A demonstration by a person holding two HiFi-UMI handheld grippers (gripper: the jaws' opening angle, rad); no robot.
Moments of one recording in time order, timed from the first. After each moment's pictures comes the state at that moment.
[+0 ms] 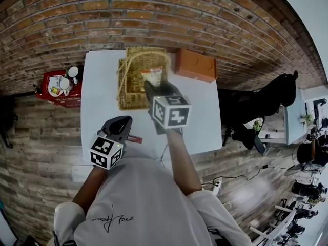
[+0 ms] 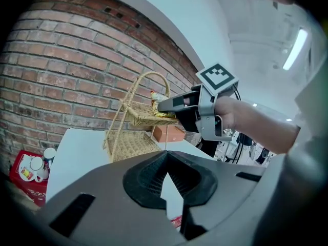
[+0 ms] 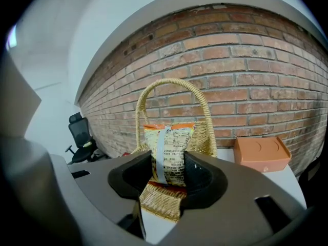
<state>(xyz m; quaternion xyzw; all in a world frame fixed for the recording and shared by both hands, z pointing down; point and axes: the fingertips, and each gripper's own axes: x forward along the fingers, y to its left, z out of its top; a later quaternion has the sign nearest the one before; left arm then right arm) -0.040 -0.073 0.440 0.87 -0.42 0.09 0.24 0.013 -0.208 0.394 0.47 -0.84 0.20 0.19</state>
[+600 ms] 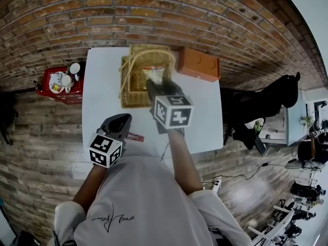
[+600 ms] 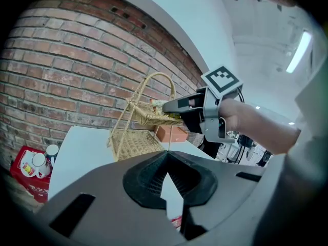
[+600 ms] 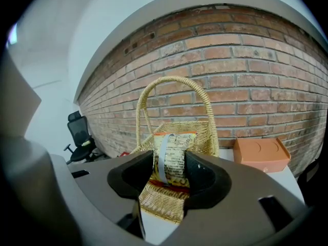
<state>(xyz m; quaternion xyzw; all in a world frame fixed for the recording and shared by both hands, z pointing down) -0.052 -0.075 0.443 0.86 -0.43 0.08 0.26 0.010 -0.208 0.396 0.47 -0.84 0.19 0.20</state>
